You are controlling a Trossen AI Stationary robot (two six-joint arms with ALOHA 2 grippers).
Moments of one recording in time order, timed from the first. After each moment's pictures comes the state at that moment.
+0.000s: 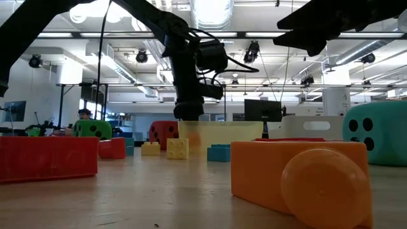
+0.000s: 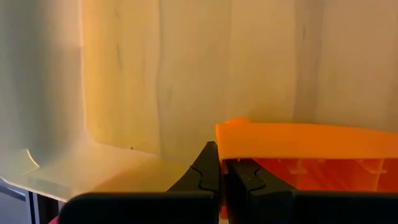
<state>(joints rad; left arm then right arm) 0.28 2.08 1.53 -0.72 -0.28 0.31 0.26 0.95 0.45 0.26 0.44 0.16</state>
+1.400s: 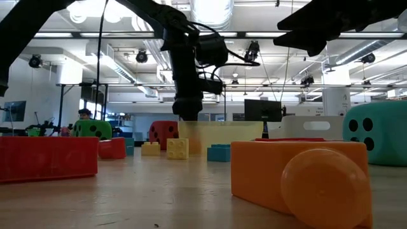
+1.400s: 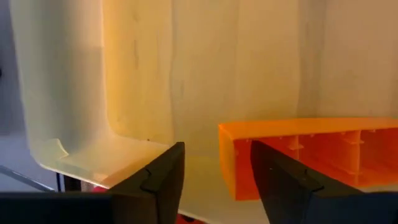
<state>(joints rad) 0.26 2.05 1.53 -0.75 -0.35 0.31 0.26 0.95 0.45 0.26 0.44 0.16</state>
